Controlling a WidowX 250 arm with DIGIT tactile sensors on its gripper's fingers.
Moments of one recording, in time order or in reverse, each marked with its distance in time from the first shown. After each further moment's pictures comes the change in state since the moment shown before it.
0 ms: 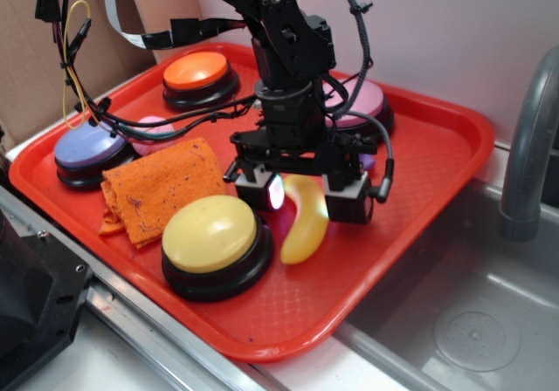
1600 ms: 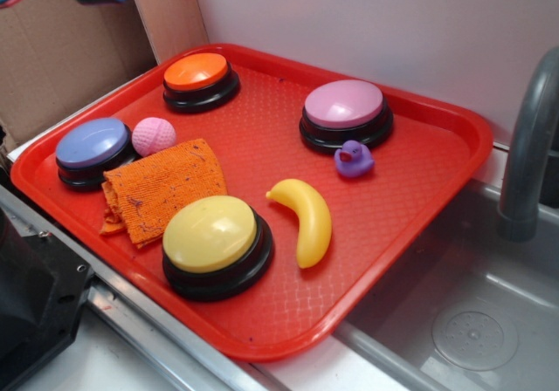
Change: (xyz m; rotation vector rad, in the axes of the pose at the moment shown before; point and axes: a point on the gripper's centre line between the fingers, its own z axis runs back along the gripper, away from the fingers) arm -0.016 0.040 0.170 0.015 -0.129 0.063
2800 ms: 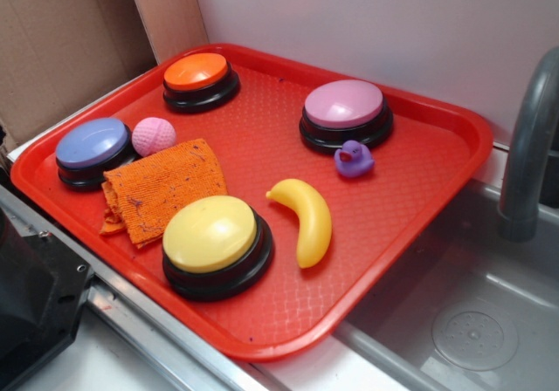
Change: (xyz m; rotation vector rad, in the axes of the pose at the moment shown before) arm -0.047 0.079 0.072 -0.009 0.003 -0.476
